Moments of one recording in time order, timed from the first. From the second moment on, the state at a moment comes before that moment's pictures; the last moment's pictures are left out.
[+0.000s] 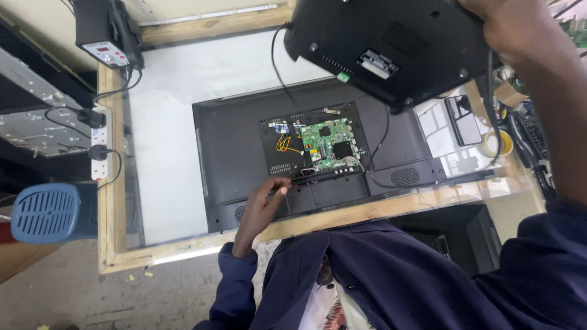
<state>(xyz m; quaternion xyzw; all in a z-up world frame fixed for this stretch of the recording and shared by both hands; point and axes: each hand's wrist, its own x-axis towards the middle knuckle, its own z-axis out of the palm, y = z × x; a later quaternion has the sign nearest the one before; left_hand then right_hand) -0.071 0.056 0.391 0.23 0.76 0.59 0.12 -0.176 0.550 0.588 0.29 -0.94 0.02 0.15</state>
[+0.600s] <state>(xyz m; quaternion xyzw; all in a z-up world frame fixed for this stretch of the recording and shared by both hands) -0.023 0.032 0.300 -0.12 0.45 0.88 0.10 -0.270 0.389 0.292 -0.21 -0.69 0.62 -0.31</state>
